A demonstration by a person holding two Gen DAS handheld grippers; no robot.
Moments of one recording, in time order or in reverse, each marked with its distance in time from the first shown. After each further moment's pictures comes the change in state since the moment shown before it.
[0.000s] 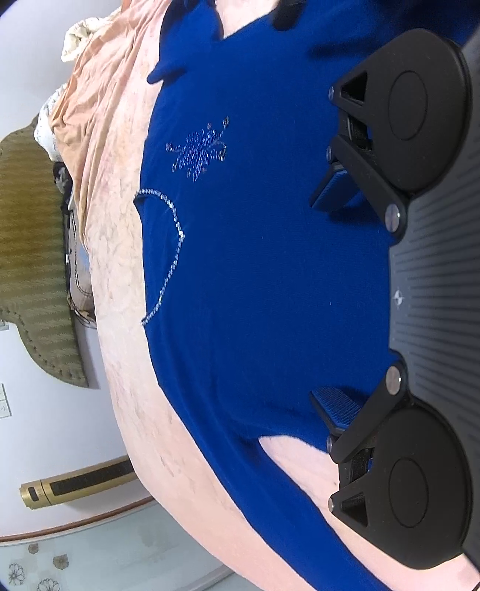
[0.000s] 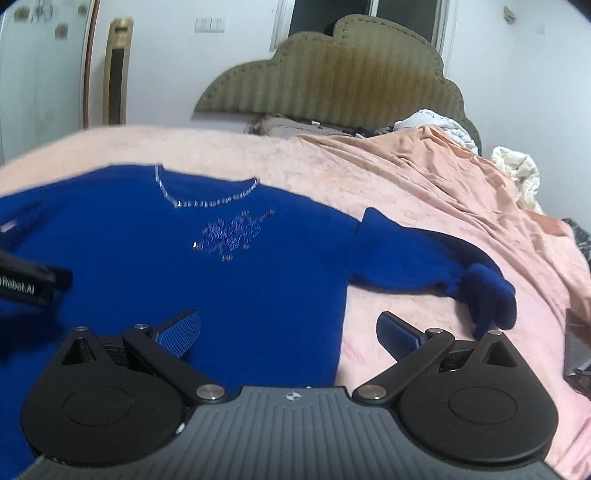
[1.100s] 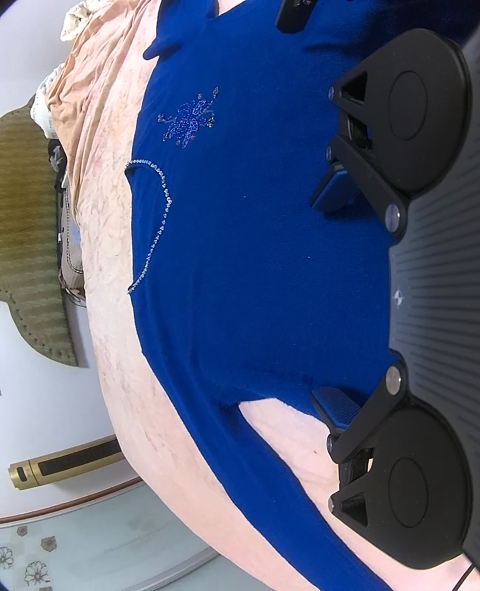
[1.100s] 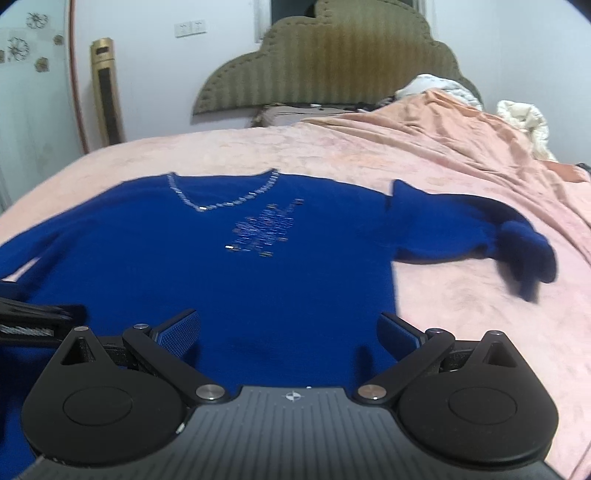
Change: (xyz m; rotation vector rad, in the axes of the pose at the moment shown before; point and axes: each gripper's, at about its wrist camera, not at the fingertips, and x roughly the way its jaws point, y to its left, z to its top) left arm -0.001 0.022 -0.010 -0.030 0.028 0.060; right arm 0.004 0.023 0.000 0.154 0.044 0.050
